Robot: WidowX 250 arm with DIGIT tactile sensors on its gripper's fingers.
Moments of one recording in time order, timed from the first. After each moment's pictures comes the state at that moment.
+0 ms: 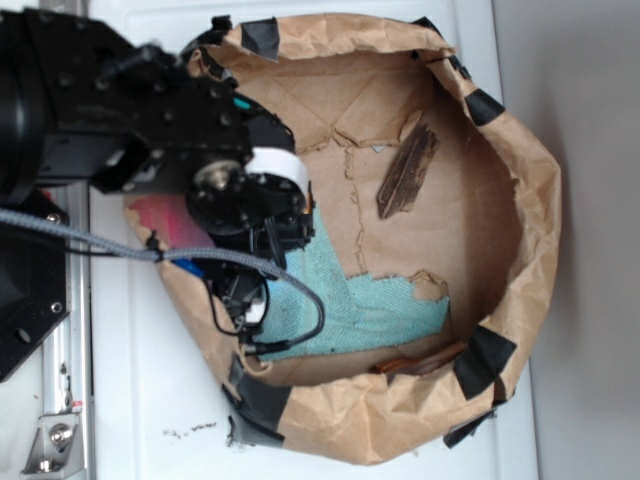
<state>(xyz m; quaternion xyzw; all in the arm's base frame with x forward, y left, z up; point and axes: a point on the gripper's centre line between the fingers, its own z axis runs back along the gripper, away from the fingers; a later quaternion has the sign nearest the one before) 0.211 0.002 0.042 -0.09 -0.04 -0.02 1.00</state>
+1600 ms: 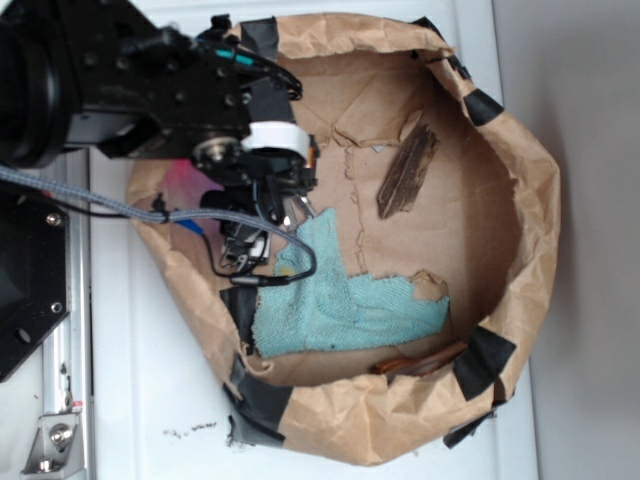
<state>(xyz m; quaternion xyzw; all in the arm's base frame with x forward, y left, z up) 0.213 0.053 0.024 0.01 -0.05 -0.06 1.00</state>
